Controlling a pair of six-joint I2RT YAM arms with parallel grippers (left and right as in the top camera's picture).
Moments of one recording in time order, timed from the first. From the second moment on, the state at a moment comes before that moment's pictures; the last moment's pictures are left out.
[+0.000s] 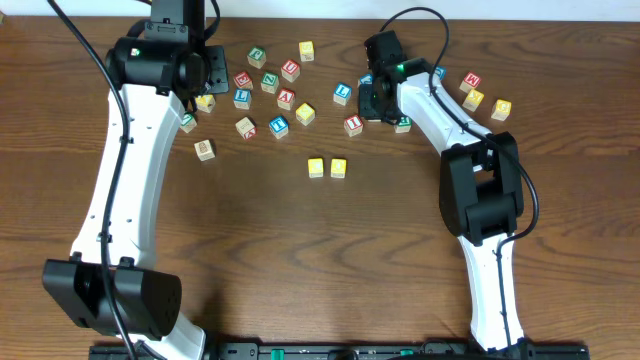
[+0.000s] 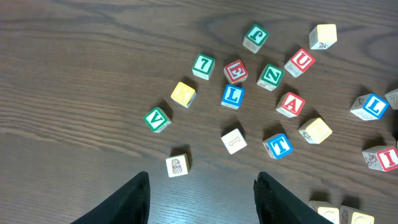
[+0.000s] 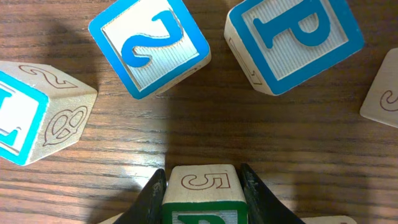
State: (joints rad) left arm -0.12 1.77 1.86 -1.08 -0.17 -0.20; right arm 0.33 2.41 1.97 -0.78 0.01 0.33
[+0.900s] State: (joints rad) left arm -0.12 1.77 1.86 -1.08 -0.17 -0.20; right arm 0.38 2.19 1.97 -1.24 -0.07 0.33
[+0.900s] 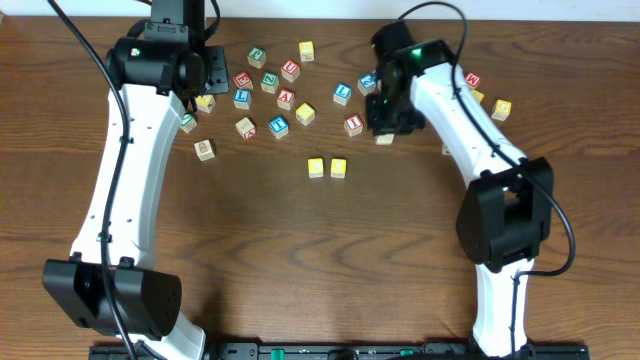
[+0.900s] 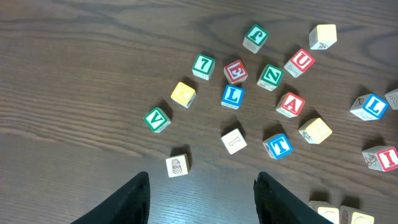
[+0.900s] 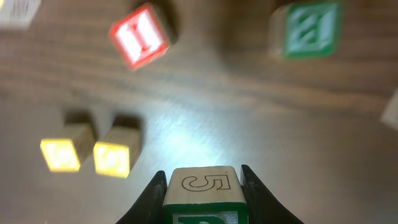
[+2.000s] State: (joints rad) left arm -0.12 1.77 1.86 -1.09 -0.17 -0.20; right arm 0.52 2.19 1.66 -0.94 0.01 0.49
